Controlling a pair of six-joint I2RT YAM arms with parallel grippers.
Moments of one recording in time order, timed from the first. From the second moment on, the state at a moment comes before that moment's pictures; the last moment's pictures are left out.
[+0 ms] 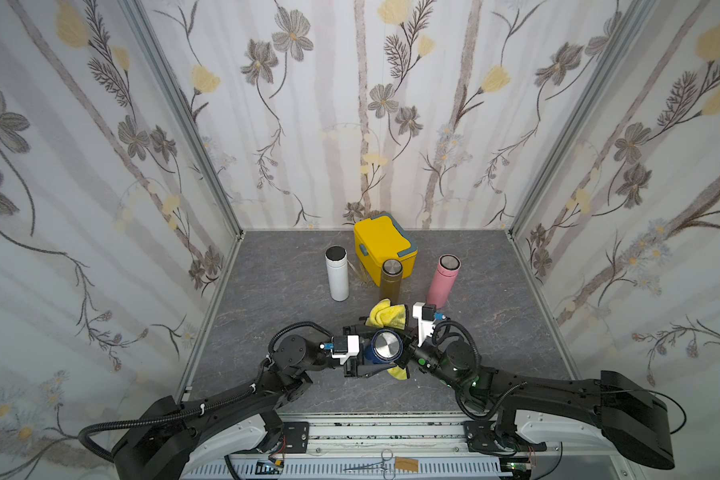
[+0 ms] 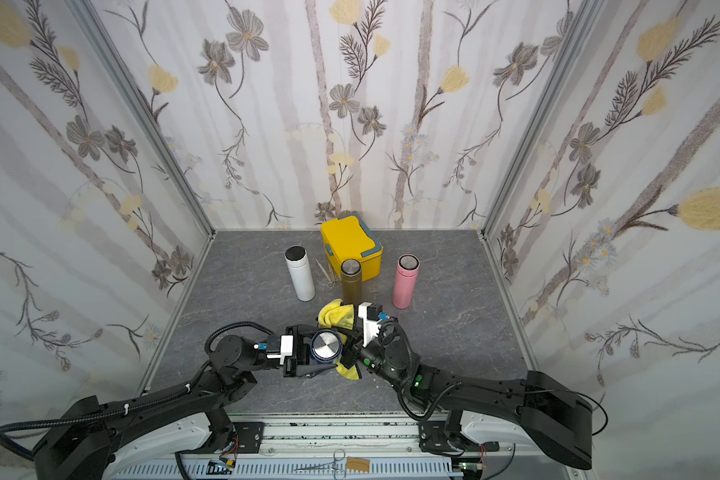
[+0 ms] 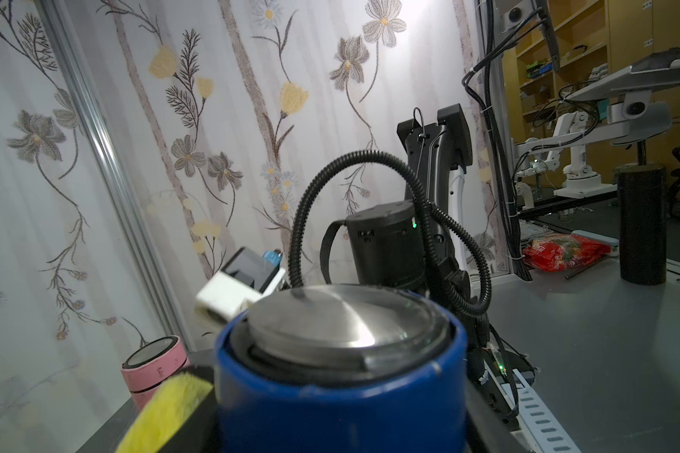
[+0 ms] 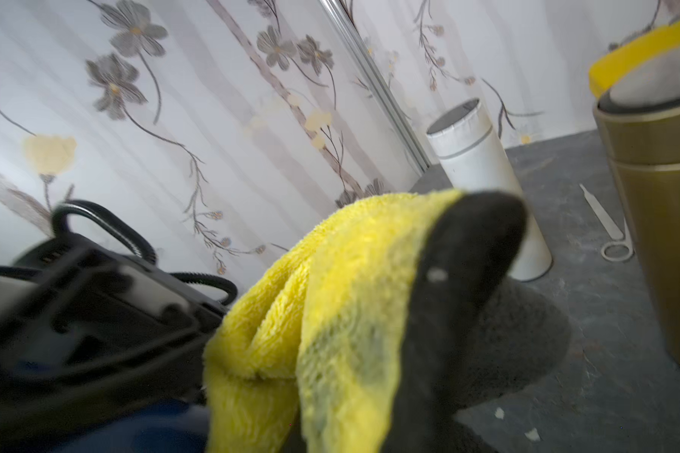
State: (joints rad) left arm -0.87 0.99 0.33 1.04 0.69 0.02; right arm 1.13 1.19 0.35 0.84 0.13 0.66
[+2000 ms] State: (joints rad) left arm -0.93 0.98 0.34 0.87 0.92 0.26; right arm 1.10 1.27 0.27 1.09 -0.12 0.61
